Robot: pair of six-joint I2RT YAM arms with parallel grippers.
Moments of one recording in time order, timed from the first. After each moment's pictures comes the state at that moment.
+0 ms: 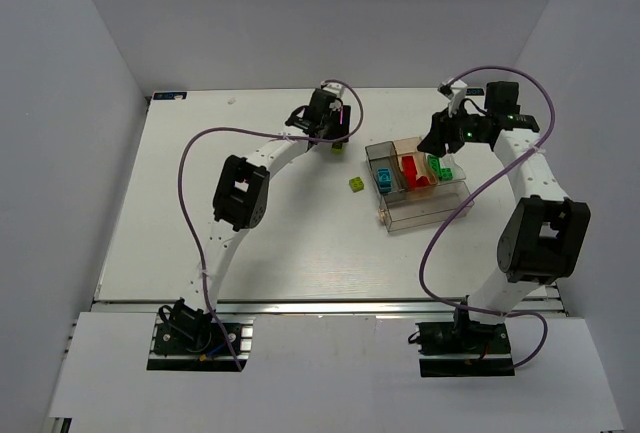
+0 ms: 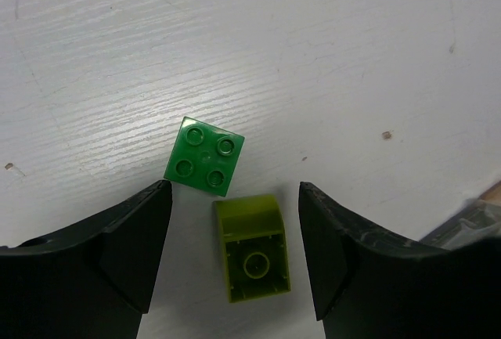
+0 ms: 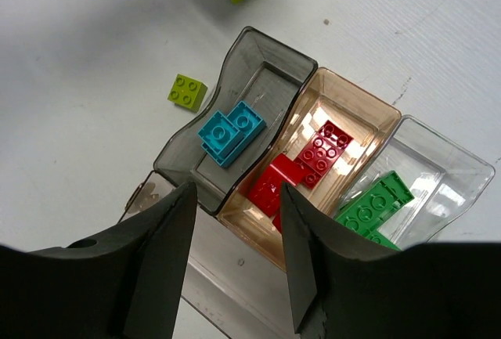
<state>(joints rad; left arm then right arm) -0.52 2.57 2.24 -0.29 -0.03 -0.28 -0.06 1.67 1.45 -0.65 -0.82 -0.50</state>
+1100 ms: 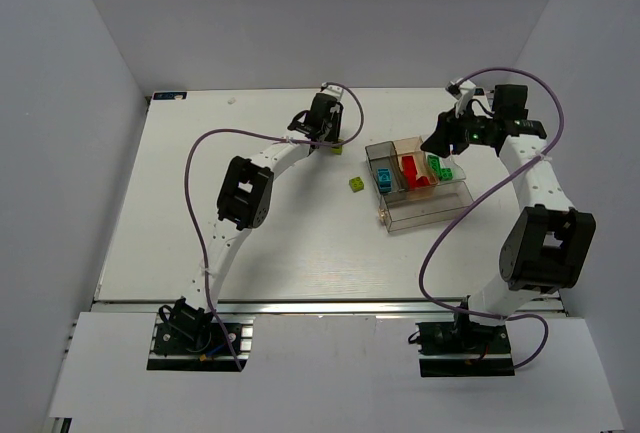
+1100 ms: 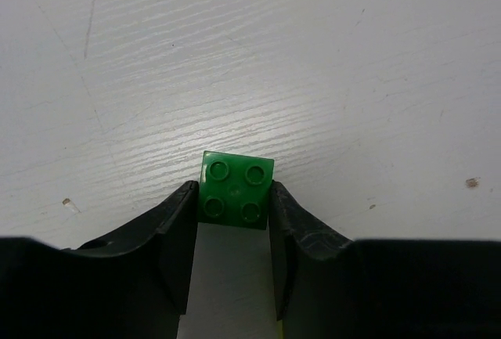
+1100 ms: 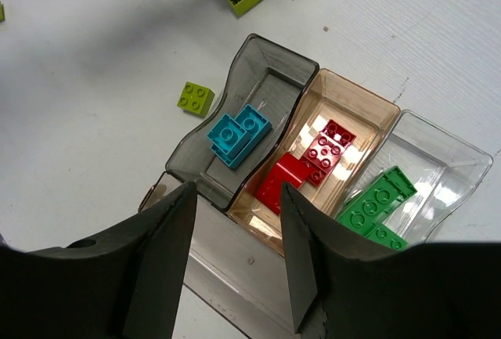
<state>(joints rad) -0.53 2.64 2.26 -0.19 -0.18 -0.16 -0.09 1.61 1.40 -0.60 -0.86 -0.44</state>
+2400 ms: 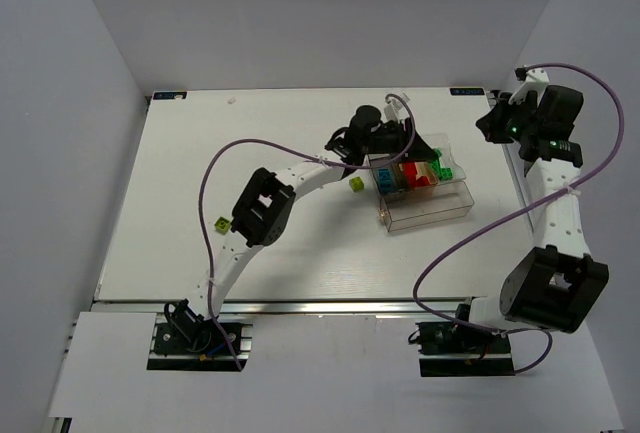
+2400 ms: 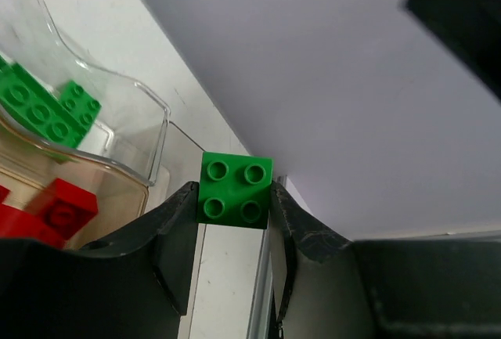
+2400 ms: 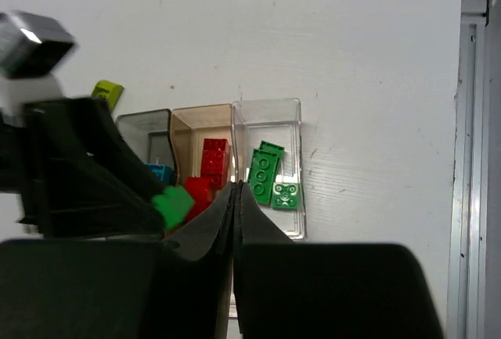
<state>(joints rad) -0.75 2.51 2.11 0.30 0.67 -0.95 -0.24 1.41 1.31 -0.38 -0.51 -0.03</state>
